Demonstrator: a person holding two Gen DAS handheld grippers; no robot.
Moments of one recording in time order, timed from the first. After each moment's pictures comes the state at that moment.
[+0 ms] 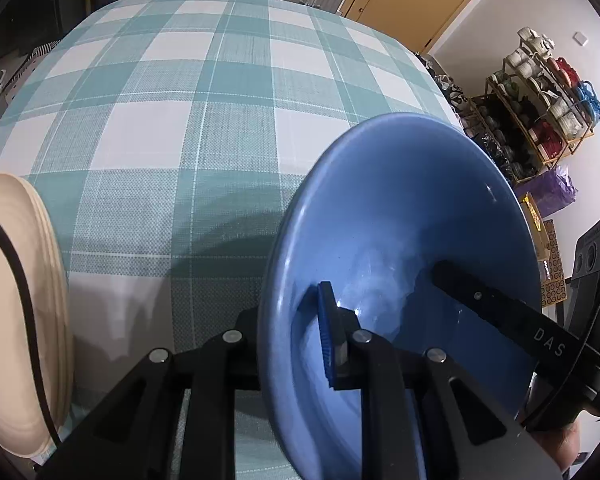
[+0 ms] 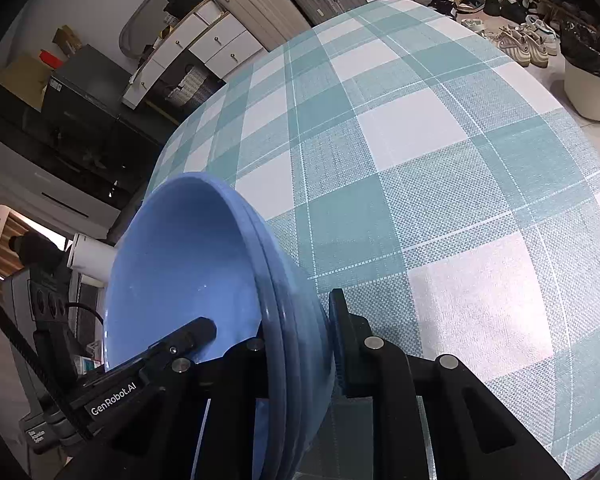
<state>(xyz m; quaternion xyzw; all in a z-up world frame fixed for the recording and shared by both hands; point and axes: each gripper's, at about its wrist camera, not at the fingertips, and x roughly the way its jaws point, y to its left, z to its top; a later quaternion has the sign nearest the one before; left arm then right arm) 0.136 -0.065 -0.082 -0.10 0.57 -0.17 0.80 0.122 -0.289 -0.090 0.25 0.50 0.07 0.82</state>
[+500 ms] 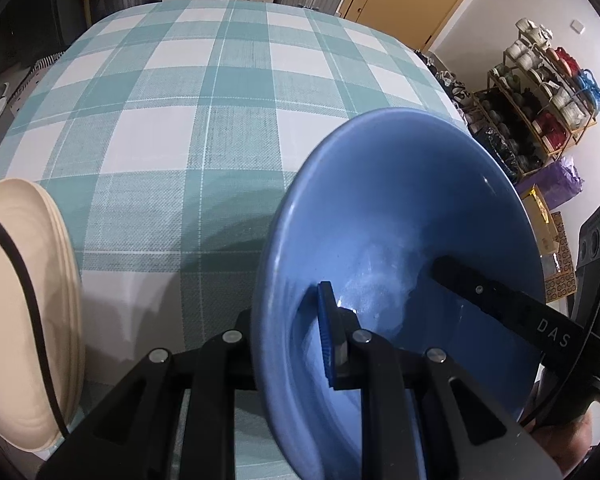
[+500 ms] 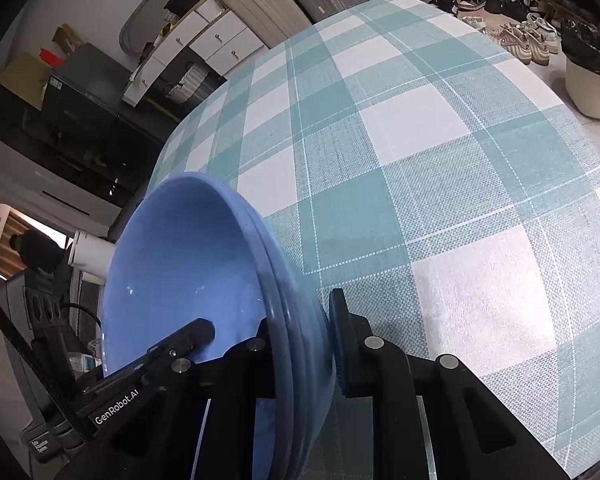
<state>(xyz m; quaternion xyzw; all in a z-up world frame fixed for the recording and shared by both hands) 0.130 -0.066 -0.079 -0.08 0.56 -0.16 0.81 0.123 -0.286 -0.090 0.25 0.51 0.08 0.82</state>
